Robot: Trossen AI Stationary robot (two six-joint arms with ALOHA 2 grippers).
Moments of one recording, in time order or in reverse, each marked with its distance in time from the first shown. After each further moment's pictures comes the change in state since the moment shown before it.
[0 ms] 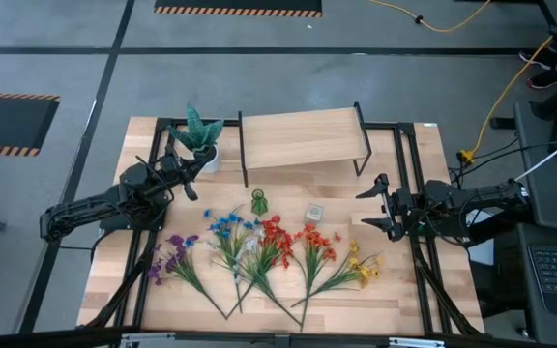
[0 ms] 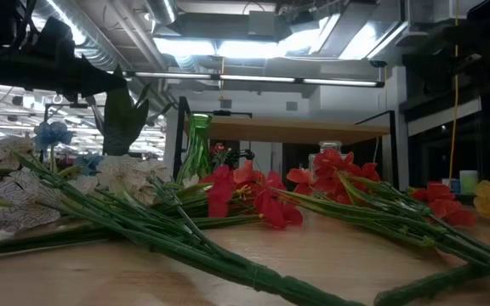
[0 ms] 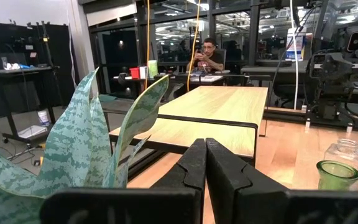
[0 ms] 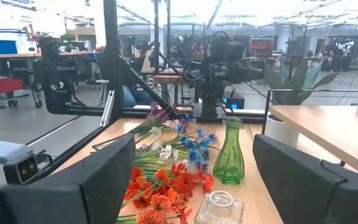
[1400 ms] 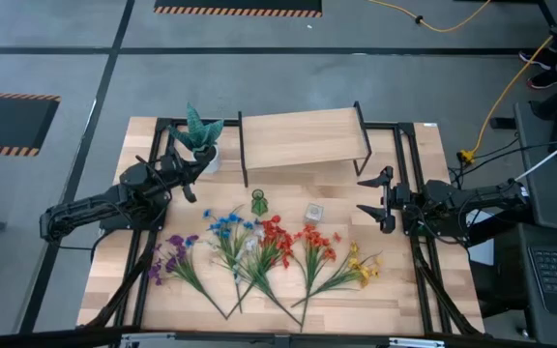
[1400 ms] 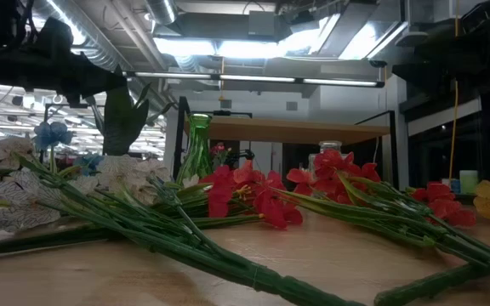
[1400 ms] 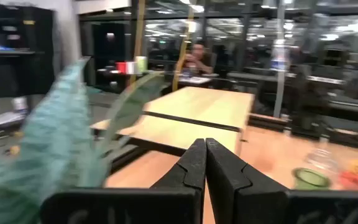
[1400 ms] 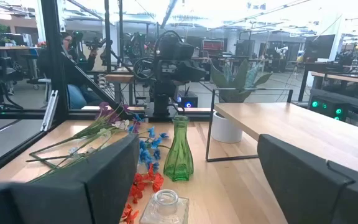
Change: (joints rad) left arm 0.000 0.000 0.001 0.001 0.076 -0.101; right arm 0.000 0.000 0.000 0.008 0.229 -0.056
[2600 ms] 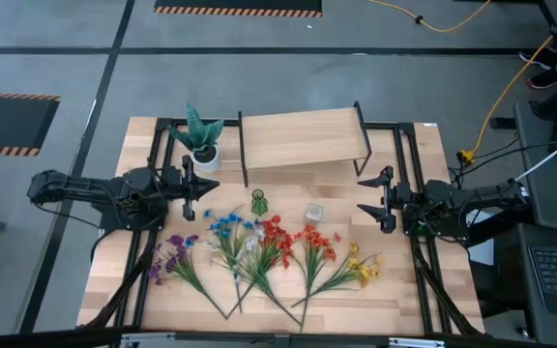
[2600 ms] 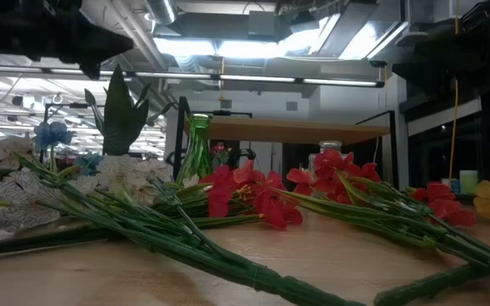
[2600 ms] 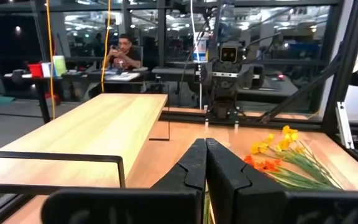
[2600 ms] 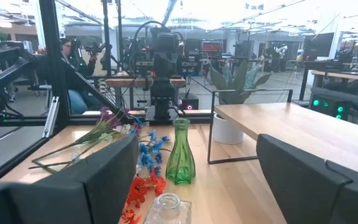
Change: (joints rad) left arm -0.380 0.339 0.150 0.156 -0.086 0.043; right arm 0.000 0.000 0.000 0.011 0.000 0.027
